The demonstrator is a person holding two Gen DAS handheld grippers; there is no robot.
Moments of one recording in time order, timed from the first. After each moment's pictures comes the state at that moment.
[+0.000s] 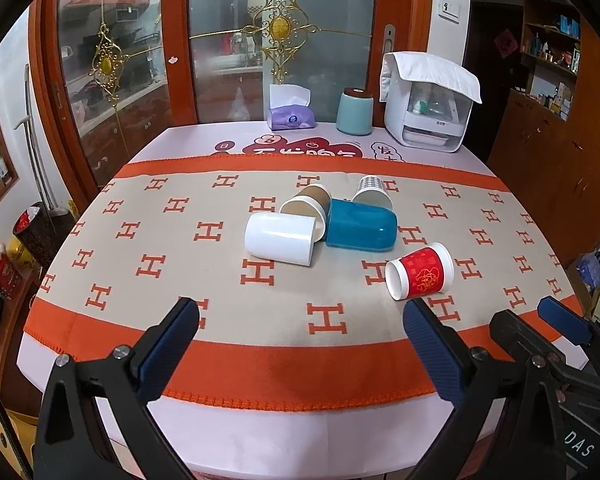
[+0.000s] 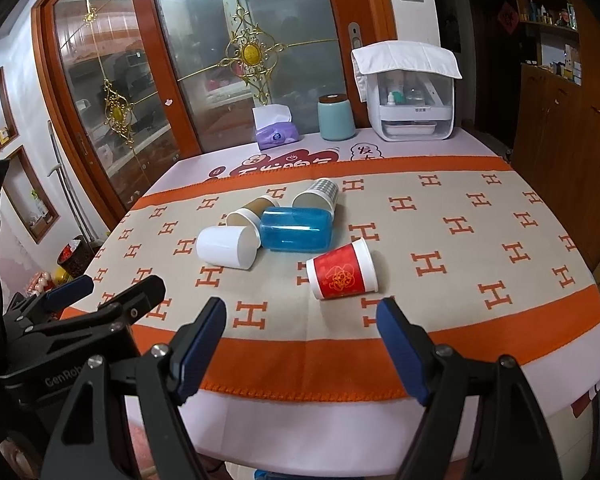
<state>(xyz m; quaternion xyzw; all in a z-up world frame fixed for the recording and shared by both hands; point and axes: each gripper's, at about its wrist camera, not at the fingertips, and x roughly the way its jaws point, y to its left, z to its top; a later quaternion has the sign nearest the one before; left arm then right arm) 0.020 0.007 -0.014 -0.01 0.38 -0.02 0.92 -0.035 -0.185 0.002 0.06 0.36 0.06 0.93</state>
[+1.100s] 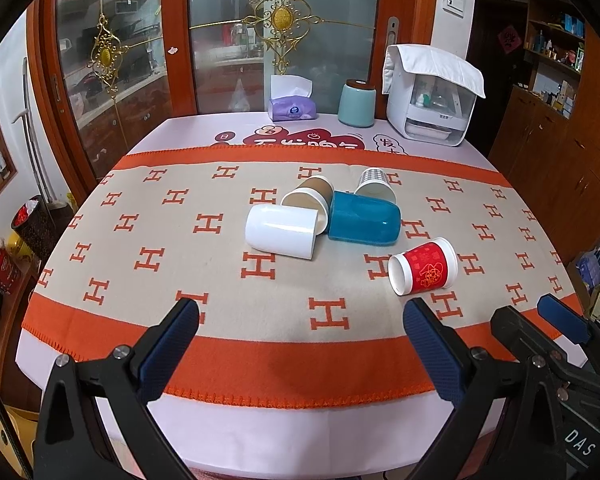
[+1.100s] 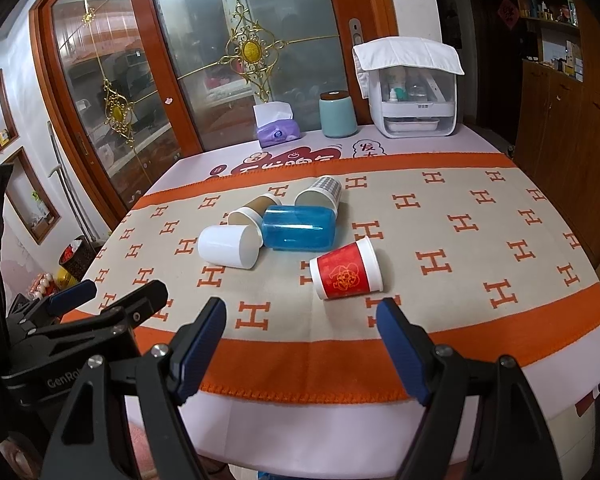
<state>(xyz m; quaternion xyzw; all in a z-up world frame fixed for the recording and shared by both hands) 0.021 0.010 -0.023 -0.02 0.39 -0.02 0.92 -0.032 -0.183 -0.001 0.06 0.37 0.06 0.93</state>
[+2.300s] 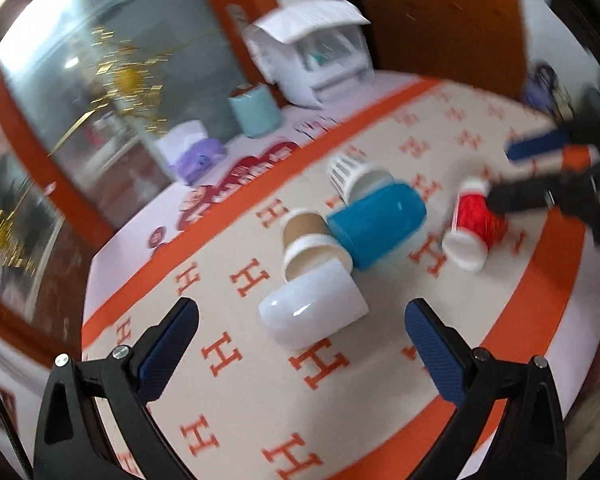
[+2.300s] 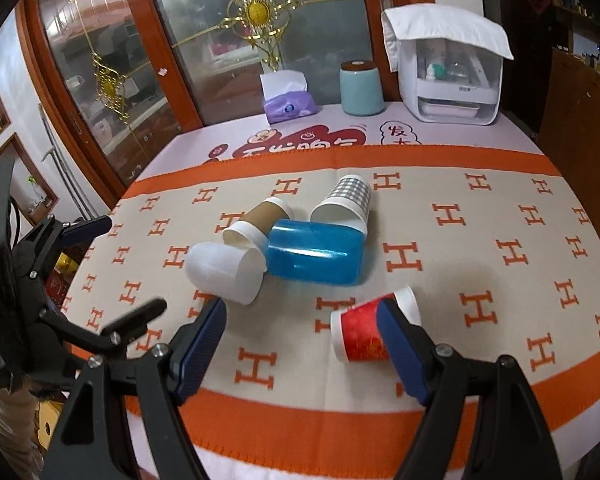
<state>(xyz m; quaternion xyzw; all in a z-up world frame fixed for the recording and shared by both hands) 0.152 0.018 -0.050 0.28 0.35 -0.23 0.86 0.102 -0.158 -0.026 0.06 0.45 0.08 0.89</state>
